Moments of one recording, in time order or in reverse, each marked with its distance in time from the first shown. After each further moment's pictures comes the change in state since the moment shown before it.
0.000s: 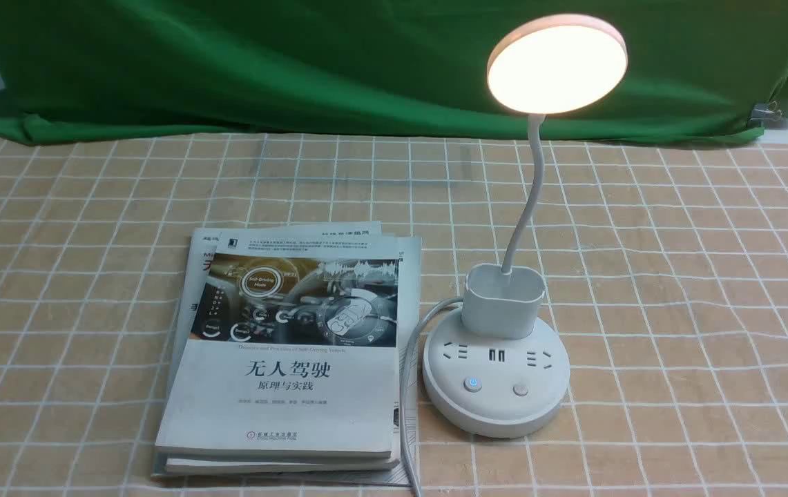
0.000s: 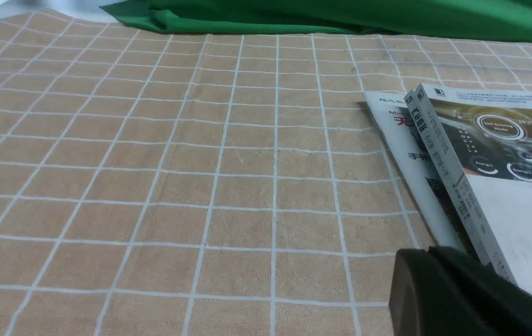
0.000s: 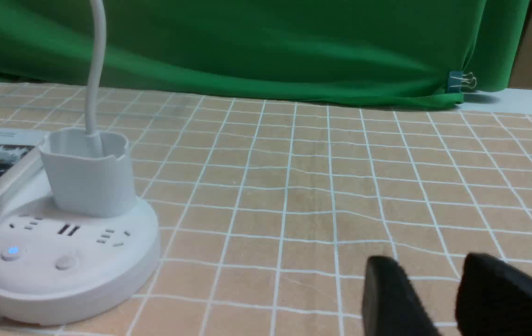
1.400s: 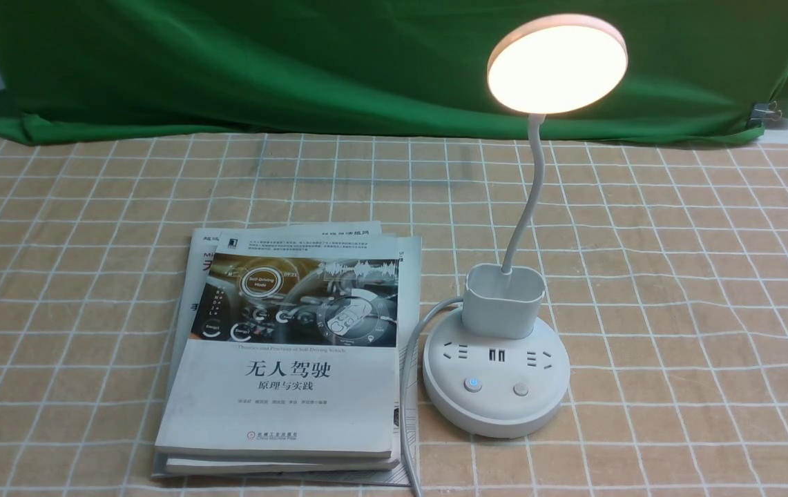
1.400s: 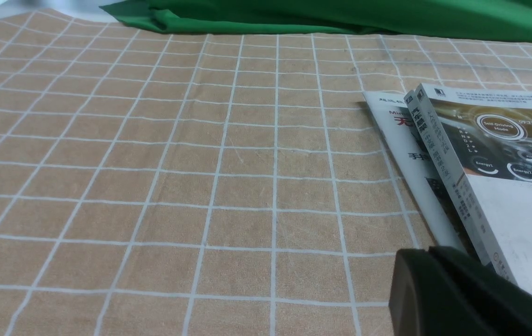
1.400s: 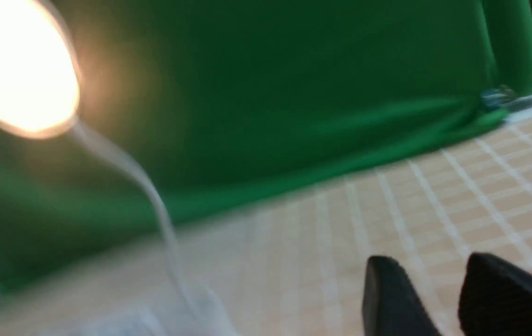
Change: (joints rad) right arm 0.000 0.000 0.000 0.146 -0.261 0.389; left arm 0.000 0.000 0.000 0.000 0.000 0.000
